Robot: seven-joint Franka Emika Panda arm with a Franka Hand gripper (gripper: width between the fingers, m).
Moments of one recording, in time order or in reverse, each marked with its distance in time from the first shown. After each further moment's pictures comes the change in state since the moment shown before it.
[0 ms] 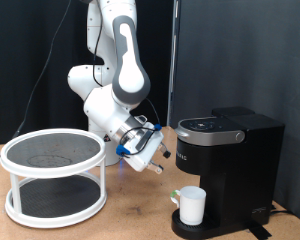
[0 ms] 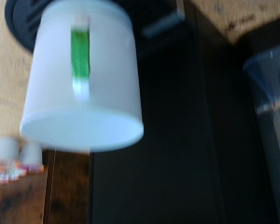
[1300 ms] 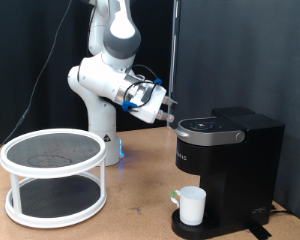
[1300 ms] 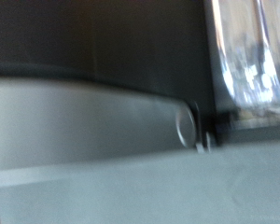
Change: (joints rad) arm -0.001 -0.377 -0.085 -0.034 -0.155 -0.335 0.333
